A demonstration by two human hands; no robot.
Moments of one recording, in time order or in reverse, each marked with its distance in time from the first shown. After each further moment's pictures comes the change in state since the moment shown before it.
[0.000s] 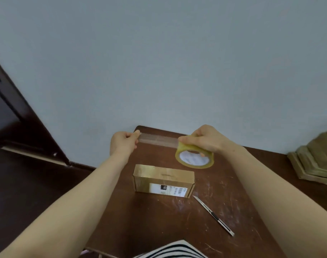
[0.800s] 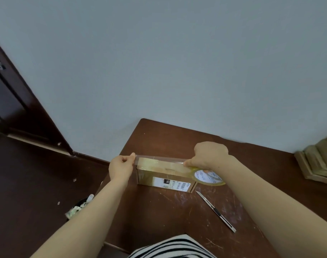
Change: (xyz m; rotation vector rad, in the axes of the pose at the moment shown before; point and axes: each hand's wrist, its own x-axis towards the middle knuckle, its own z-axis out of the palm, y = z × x) left_hand -0.039 -0.086 -0.007 0.042 0.097 -0.208; right_hand -0.007 0.010 0.043 -0.801 -0.121 0.191
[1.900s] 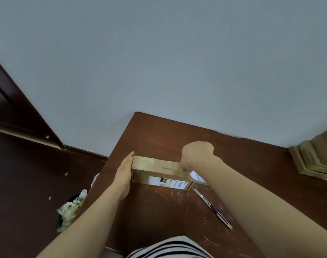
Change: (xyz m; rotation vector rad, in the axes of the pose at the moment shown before) left_hand 0.002 -0.031 0.019 -0.347 -0.446 -0.165; right_hand 0.028 -0.034 0.017 -0.301 -0.139 0.018
